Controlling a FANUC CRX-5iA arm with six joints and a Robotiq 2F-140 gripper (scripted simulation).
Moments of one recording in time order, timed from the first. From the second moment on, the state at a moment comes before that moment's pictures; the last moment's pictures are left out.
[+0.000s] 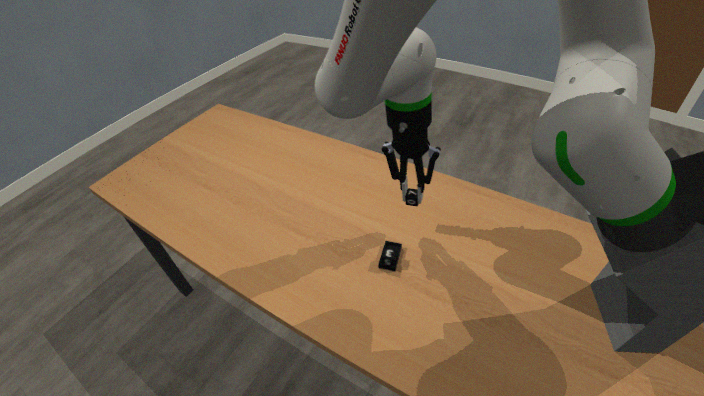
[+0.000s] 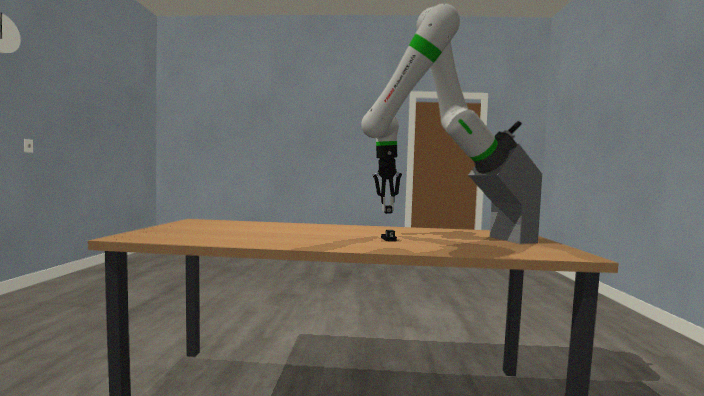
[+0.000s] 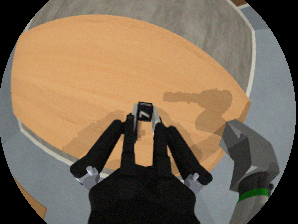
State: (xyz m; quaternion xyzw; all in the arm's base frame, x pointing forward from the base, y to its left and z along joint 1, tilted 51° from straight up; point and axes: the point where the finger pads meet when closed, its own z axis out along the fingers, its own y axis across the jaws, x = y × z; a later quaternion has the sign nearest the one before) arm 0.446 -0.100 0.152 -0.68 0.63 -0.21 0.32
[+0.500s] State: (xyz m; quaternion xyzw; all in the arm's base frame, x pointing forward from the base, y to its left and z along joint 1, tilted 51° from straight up) arm 0.452 -0.114 0.153 -0.80 0.46 -0.28 0.28
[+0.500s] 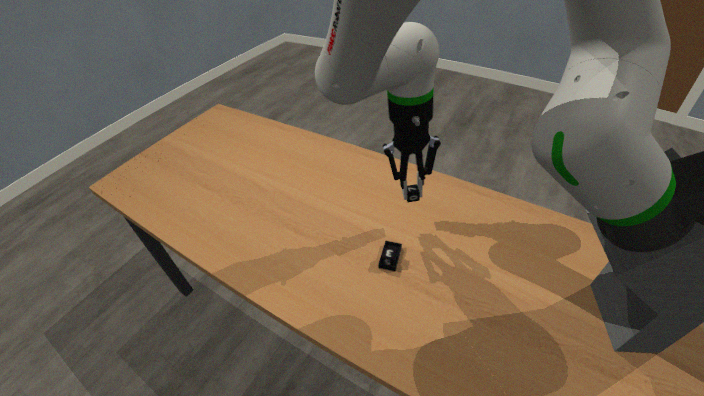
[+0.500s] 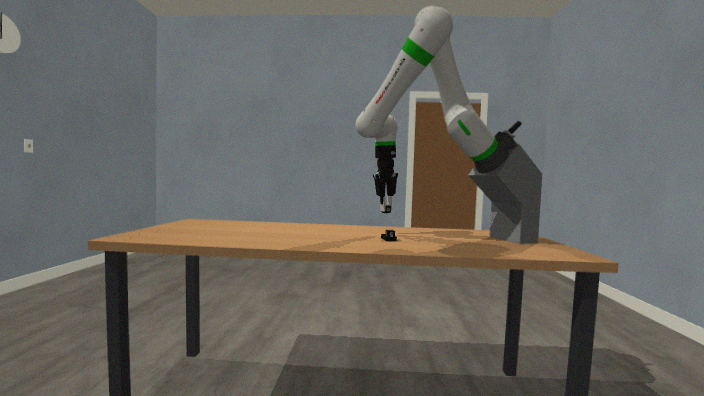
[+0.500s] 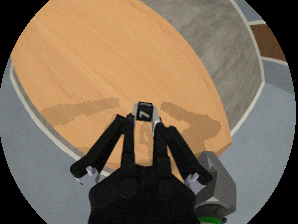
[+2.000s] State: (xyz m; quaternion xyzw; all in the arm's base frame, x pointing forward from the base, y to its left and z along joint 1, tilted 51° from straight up) arm 0.463 -0.140 0.157 -0.89 0.15 -0.38 0.21
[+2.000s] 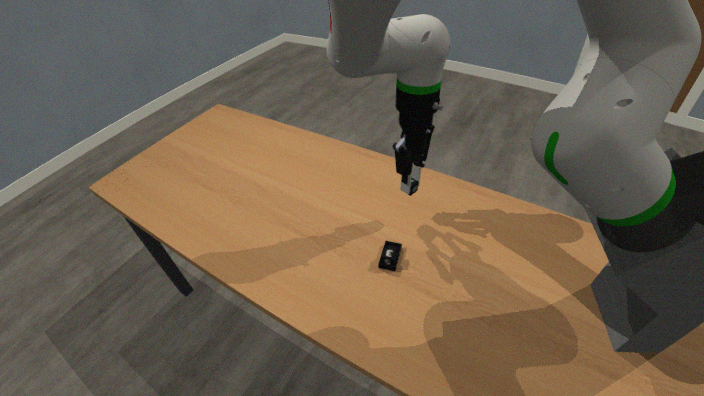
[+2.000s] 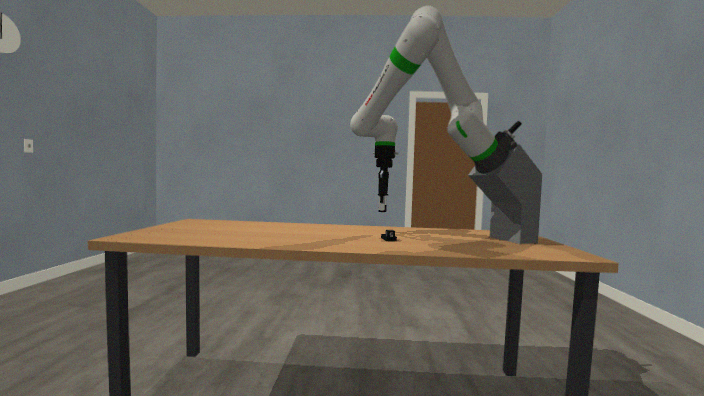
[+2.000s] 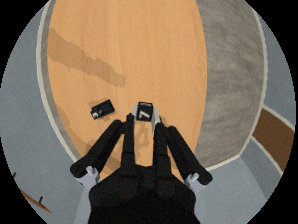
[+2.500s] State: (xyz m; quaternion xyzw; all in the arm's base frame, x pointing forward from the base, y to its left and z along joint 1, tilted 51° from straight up) arm 0.482 -0.133 0.139 -0.89 0.15 -0.38 0.21
